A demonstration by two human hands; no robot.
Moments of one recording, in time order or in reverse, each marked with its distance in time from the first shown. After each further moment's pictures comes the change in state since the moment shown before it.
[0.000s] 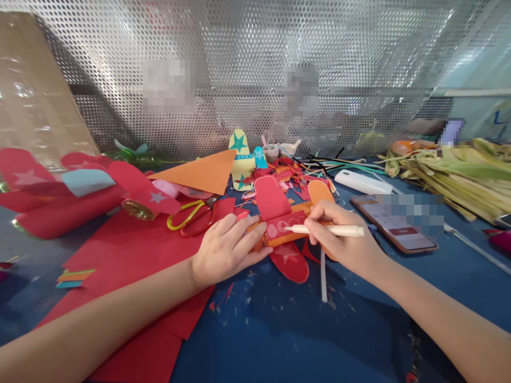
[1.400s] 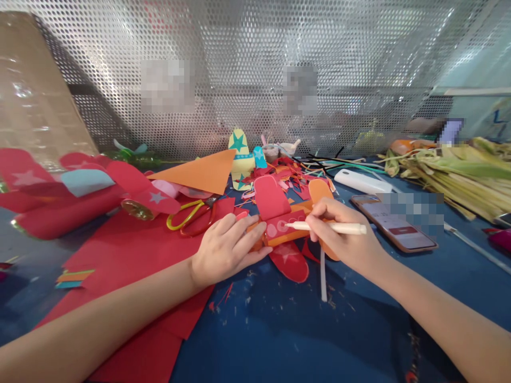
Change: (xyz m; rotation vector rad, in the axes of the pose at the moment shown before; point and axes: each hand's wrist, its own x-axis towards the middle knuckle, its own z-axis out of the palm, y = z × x) left_hand 0.001 0.000 -0.001 0.006 0.000 -0.009; right_hand 0.001 -0.001 0.000 -0.013 0.042 -0.033
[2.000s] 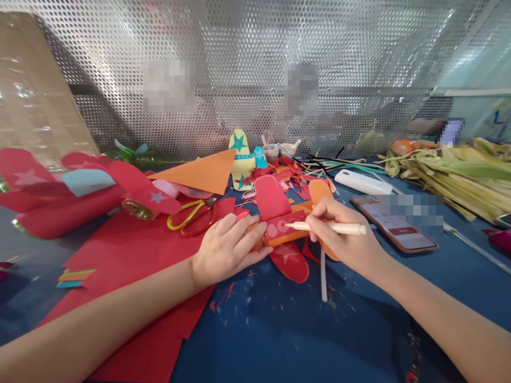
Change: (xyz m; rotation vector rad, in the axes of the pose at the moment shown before) left_hand -0.001 0.000 0.001 0.003 0.004 0.009; right_hand 0.000 0.002 0.000 0.012 -0.018 0.026
